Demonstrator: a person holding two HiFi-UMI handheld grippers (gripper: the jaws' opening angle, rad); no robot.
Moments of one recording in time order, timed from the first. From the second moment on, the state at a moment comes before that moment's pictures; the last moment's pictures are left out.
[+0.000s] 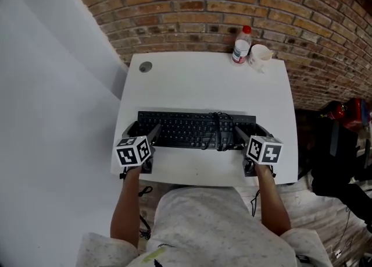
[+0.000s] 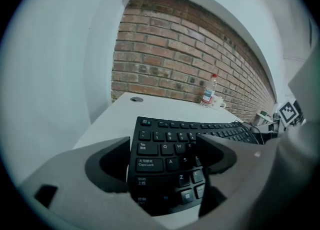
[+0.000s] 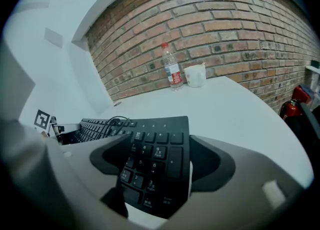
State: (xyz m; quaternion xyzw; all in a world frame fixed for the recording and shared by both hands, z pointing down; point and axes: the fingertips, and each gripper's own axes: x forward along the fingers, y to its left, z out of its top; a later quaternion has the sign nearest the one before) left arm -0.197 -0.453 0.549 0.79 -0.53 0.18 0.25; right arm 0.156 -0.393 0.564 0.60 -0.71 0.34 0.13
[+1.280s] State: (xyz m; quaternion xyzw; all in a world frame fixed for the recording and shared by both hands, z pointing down) left arm -0.226 -0.404 0.361 0.84 -0.52 0.03 0.13; right arm 0.124 -0.333 0.360 0.65 -0.74 0.16 0.04
